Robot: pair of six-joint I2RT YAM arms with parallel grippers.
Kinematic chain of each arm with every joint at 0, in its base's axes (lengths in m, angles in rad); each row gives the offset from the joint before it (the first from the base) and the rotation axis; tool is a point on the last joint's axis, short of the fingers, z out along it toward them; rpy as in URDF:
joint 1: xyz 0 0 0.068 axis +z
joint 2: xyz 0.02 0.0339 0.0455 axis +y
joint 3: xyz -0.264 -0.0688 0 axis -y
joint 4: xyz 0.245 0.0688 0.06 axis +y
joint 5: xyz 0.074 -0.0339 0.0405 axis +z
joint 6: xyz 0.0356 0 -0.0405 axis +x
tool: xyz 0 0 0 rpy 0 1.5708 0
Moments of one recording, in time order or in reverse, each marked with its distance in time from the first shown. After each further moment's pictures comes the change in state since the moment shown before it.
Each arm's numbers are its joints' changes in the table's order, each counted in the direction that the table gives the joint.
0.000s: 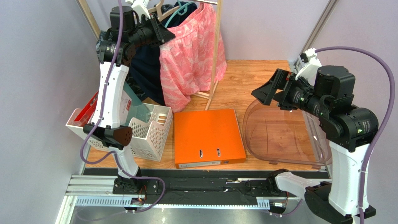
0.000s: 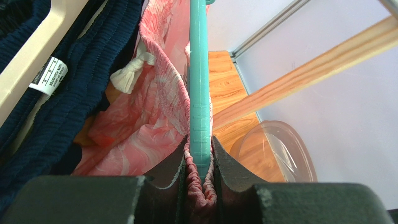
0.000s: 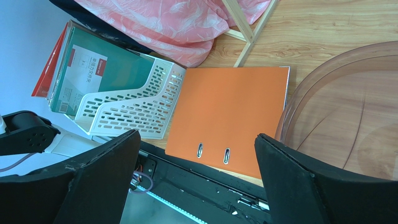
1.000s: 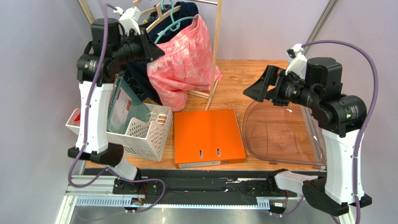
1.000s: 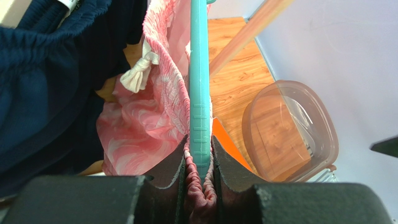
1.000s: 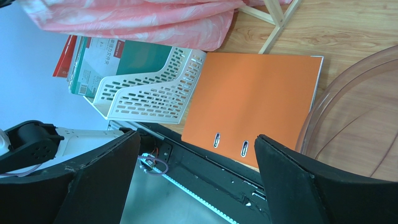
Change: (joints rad) left arm 0.000 -0.251 -0.129 0.237 0.027 0.161; right arm 0.000 0.072 0.014 0.000 0.132 0.010
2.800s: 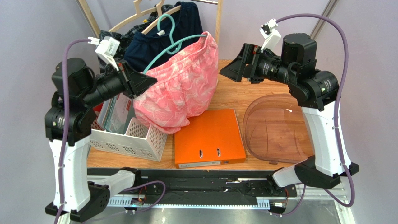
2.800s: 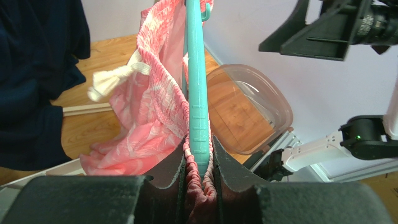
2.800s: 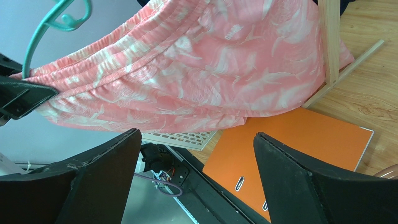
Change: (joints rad) left arm -0.002 -0.504 -0.388 -0.103 -0.174 -0.021; right arm 0.176 0.228 0.185 -0.227 0.010 0.030
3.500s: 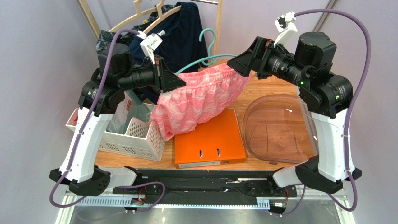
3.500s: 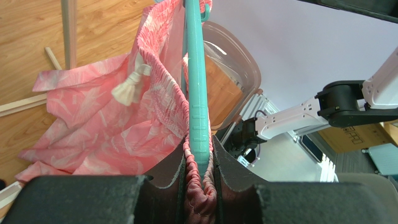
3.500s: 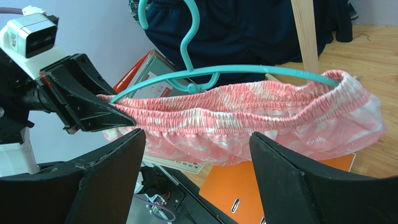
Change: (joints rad) left arm -0.235 0.192 -0.037 -0.093 -0.056 -0.014; right arm 0.000 -0.013 0.095 -0.023 -0.082 -0.004
